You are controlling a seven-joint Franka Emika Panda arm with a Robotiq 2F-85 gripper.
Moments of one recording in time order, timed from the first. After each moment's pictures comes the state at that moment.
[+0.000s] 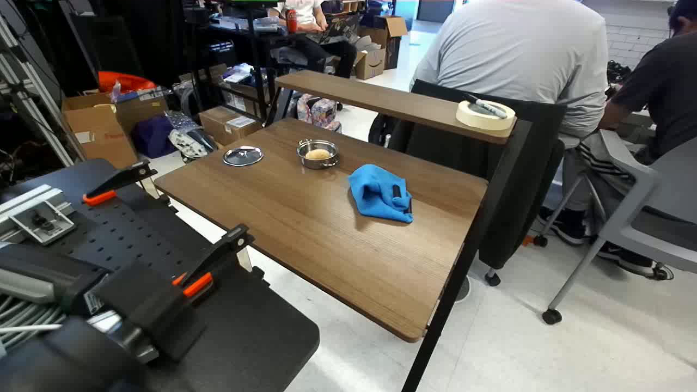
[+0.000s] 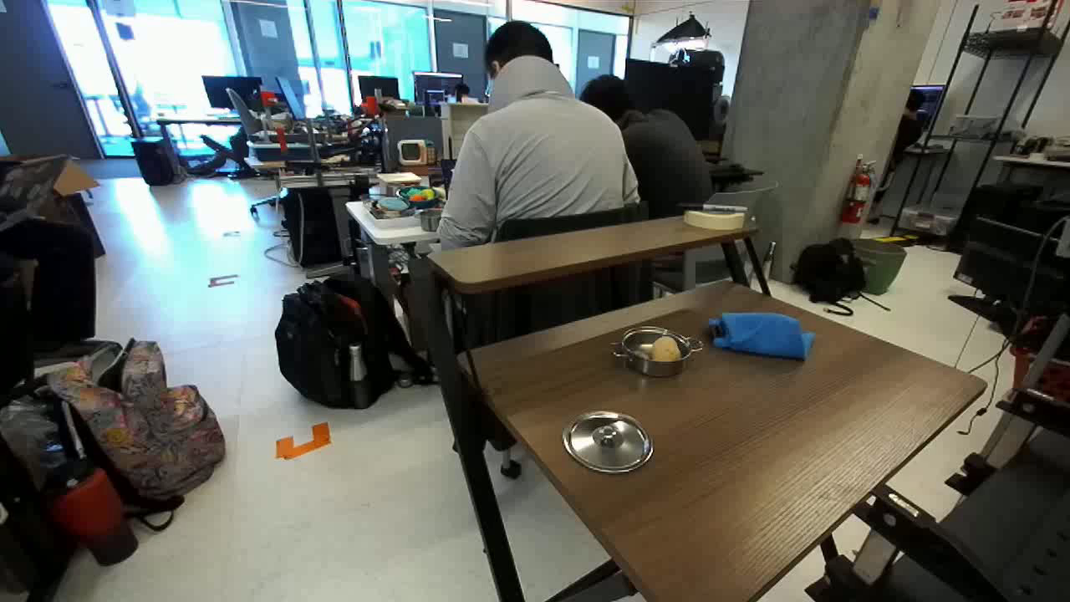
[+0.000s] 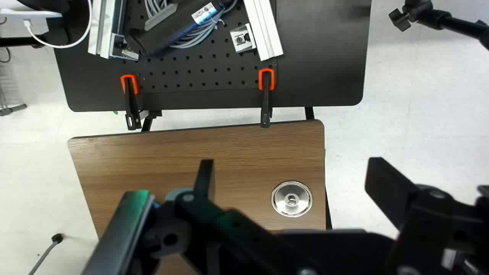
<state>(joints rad) 0.16 -0.77 0.37 -2.53 0.12 1.75 0.41</state>
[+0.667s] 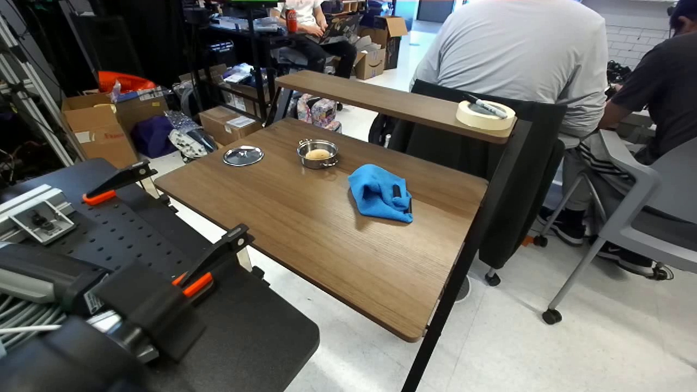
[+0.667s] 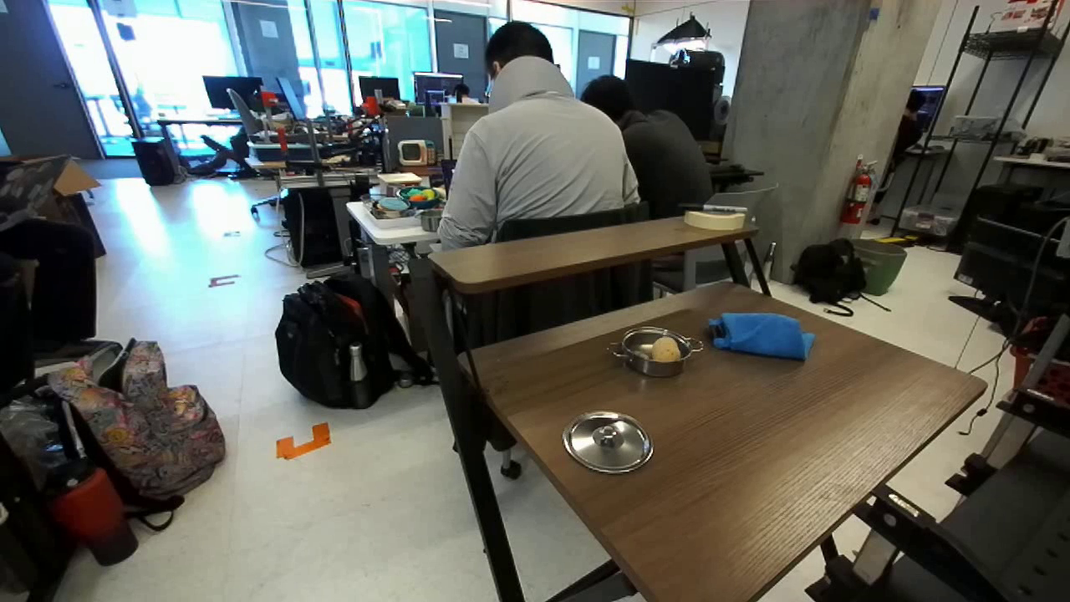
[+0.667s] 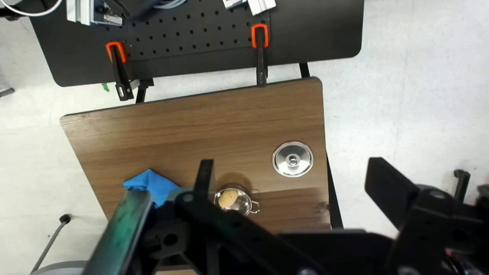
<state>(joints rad) 0.12 -0.76 0.37 -2.54 0.11 1.88 0.45</state>
